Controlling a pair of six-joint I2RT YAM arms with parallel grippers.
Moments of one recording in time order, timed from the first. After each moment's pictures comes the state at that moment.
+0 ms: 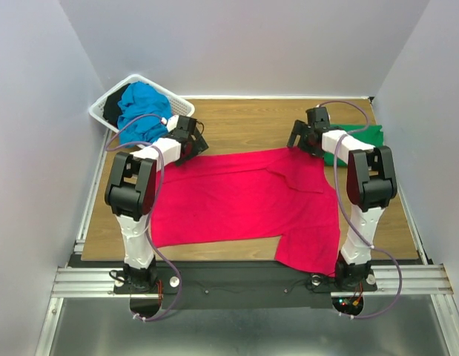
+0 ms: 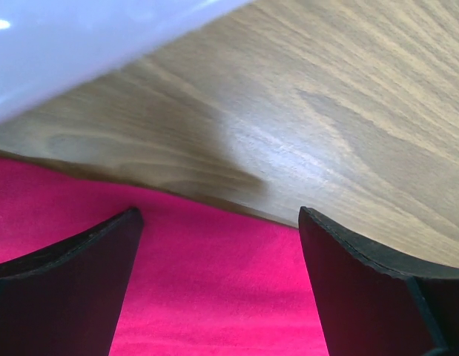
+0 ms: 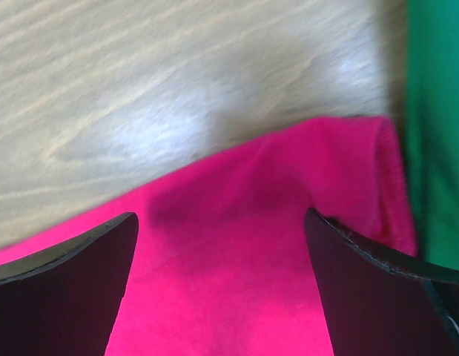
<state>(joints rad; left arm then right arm) -0.29 1.95 1.29 -0.25 -0.24 -0.76 0.14 2.02 1.42 -0.32 0.10 0.46</state>
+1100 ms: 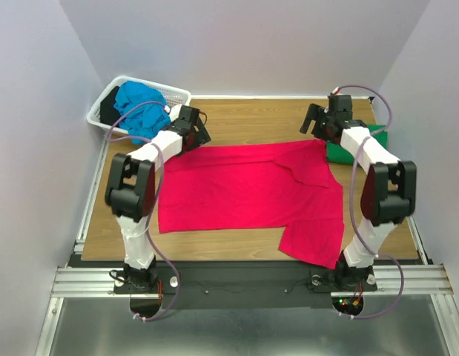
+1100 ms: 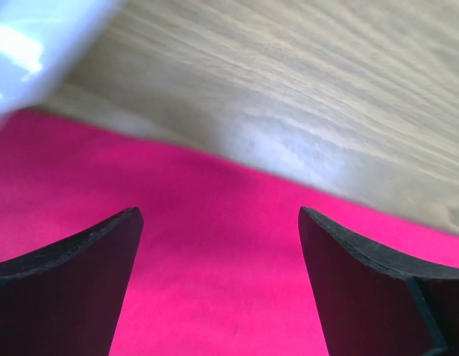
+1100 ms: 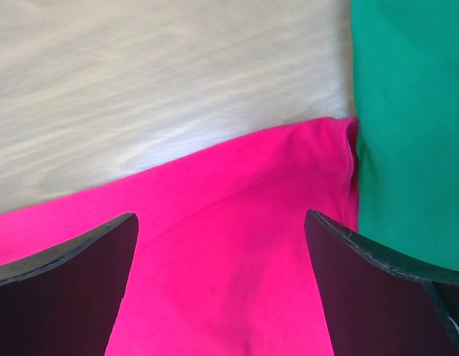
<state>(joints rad) -0.32 2.02 1.49 -0.36 -0.25 -0.70 0.06 1.89 1.45 -0.33 0.03 0.38</state>
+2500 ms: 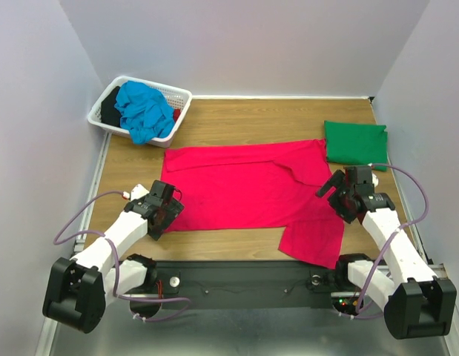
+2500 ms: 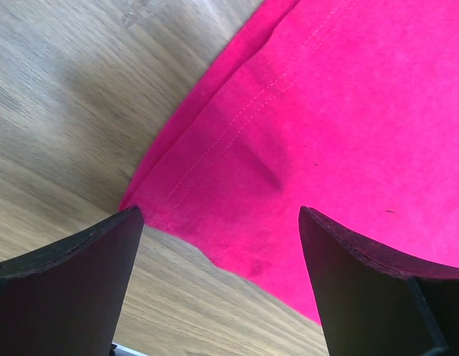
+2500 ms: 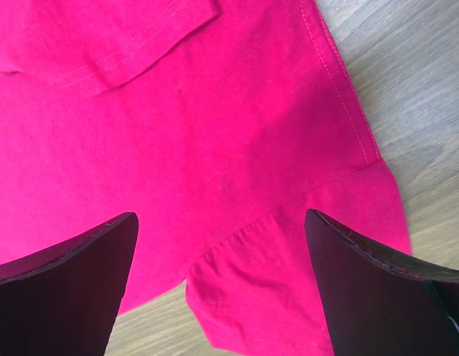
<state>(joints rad) -0.36 1.01 0.49 -0.66 -0.29 -1.20 0.05 0.93 0.65 -0.68 0.10 0.81</state>
